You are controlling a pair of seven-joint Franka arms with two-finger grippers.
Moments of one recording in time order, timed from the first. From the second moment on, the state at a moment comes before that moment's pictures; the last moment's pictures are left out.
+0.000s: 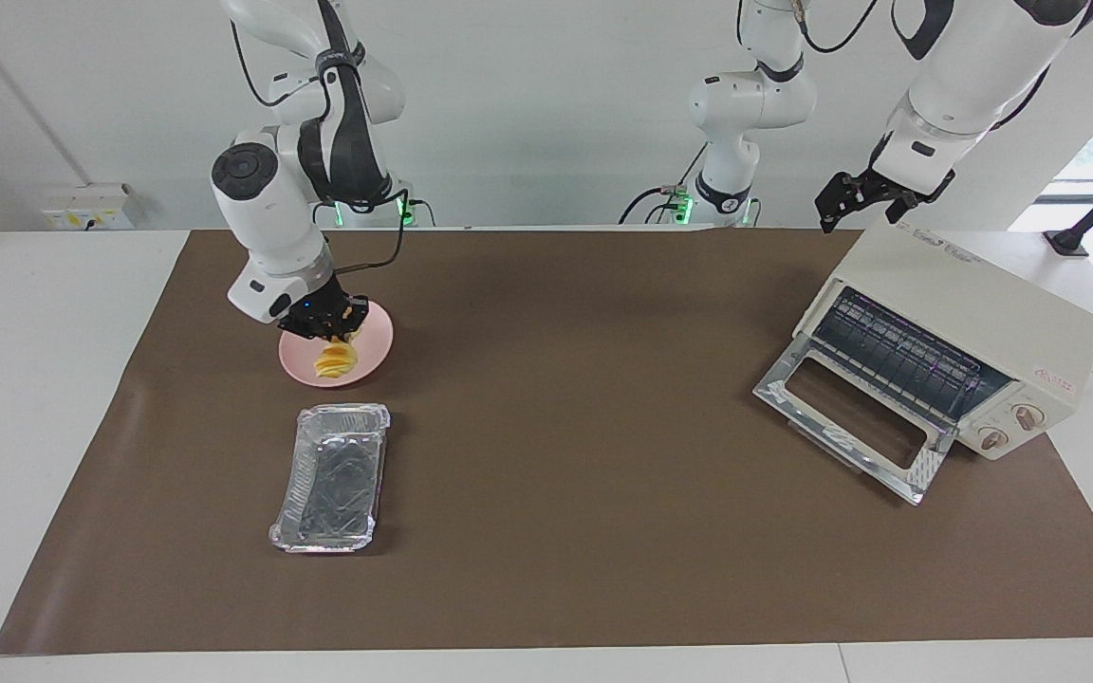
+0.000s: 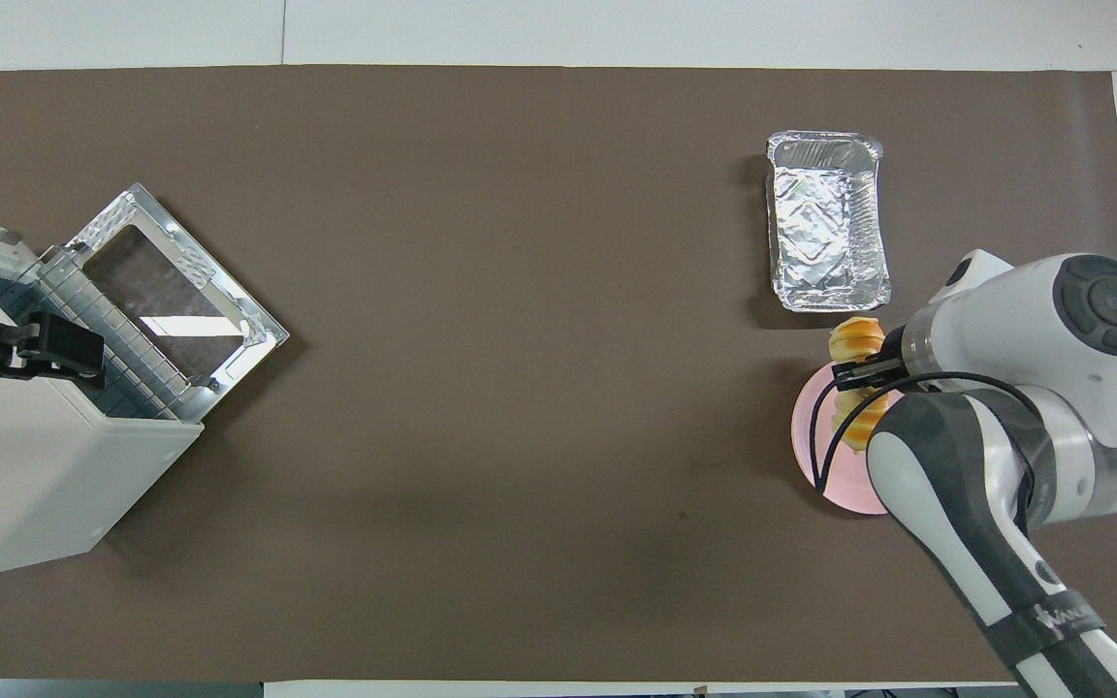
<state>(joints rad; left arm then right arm) 0.00 -0.07 -0.12 -1.62 0.04 1.36 -0.16 0.10 0.02 0.01 -2.03 0.02 2.01 -0.07</state>
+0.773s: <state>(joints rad) 0.00 -0.07 -0.12 -1.62 0.04 1.36 -0.16 0.08 0.49 -0.01 -1.45 -0.01 1.88 -0.07</state>
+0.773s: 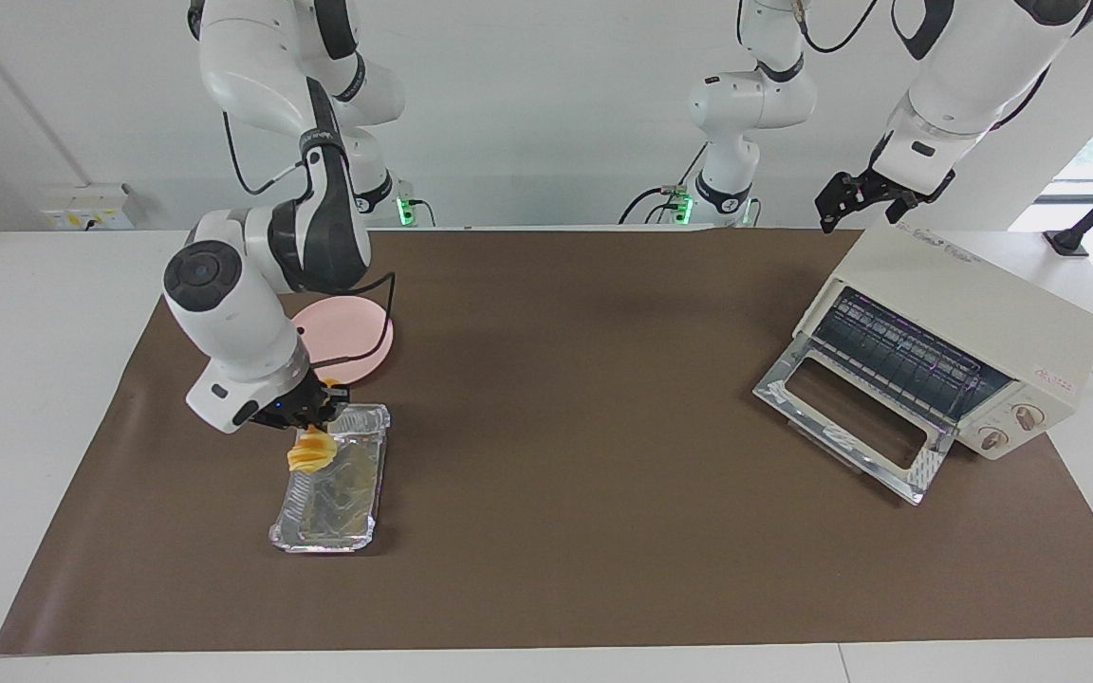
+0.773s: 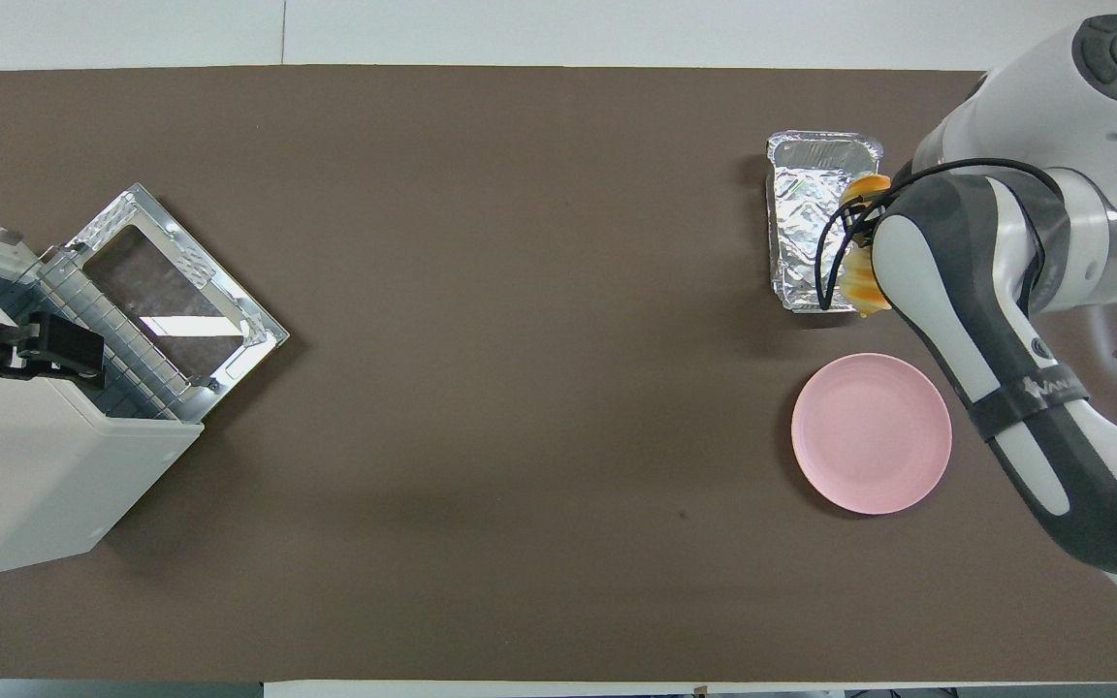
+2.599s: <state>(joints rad) 0.00 -0.07 -0.12 -1.62 0.04 1.36 -0.16 0.02 0.59 -0.01 -1.39 -0.02 1.97 -0.13</state>
